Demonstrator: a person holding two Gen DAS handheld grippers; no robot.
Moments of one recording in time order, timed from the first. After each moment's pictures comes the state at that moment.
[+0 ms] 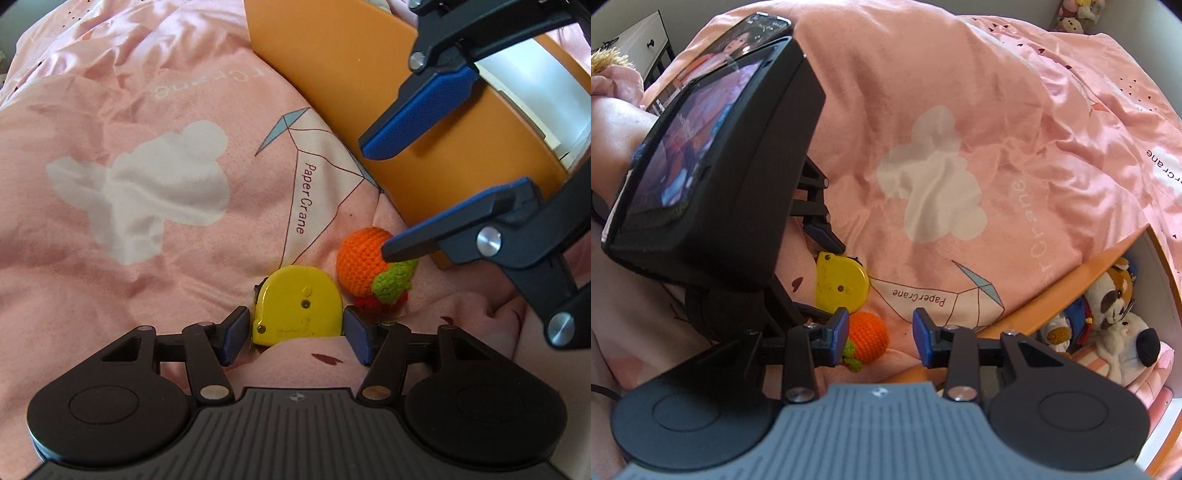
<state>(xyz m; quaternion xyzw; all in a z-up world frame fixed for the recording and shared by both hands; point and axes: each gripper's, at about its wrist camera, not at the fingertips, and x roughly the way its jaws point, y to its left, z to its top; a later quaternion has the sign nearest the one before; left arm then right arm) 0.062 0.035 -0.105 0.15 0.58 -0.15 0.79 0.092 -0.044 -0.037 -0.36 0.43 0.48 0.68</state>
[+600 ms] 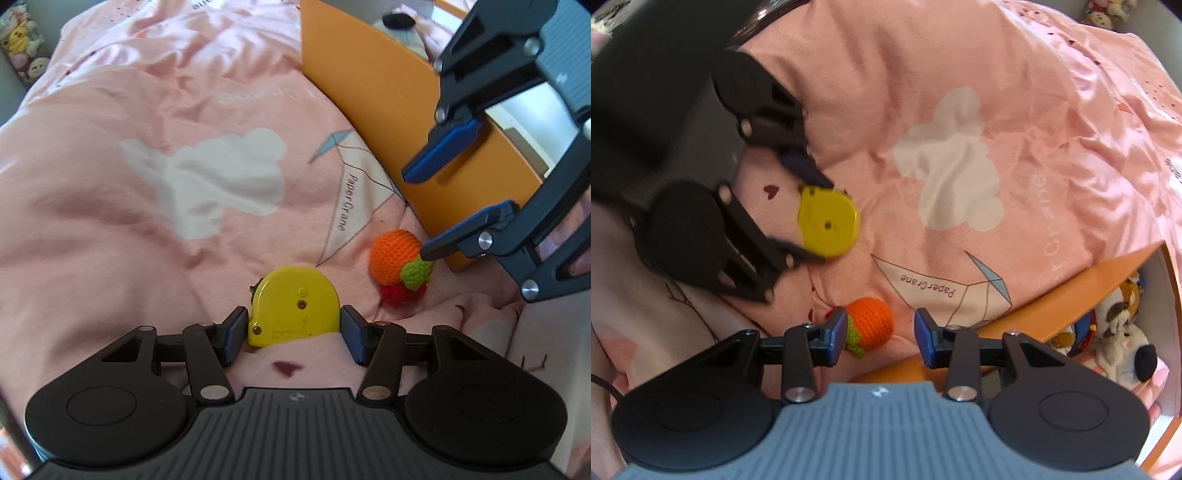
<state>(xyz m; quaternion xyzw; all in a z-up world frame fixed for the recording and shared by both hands) 0.034 0.069 -0.075 0.11 0.55 -0.11 0.82 0.090 -0.028 -0.041 -0.41 0.45 0.49 0.63</state>
